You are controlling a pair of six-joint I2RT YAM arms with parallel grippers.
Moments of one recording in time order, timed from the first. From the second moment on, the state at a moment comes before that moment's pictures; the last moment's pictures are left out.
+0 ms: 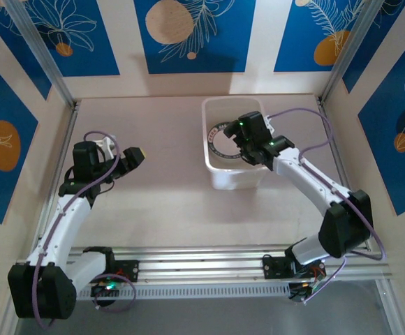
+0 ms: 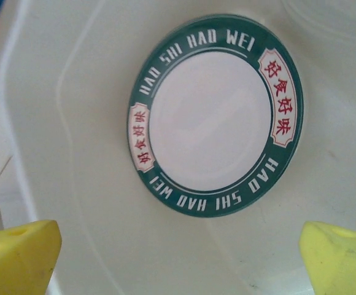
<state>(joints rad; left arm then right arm) -0.03 1.00 0.75 -0.33 0.55 -0.61 0.49 1.43 1.20 -0.55 0.20 1.13</state>
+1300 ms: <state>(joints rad) -0.03 1.50 0.35 0.77 -0.12 -0.02 0.05 1.13 0.40 0.48 0.17 0.37</state>
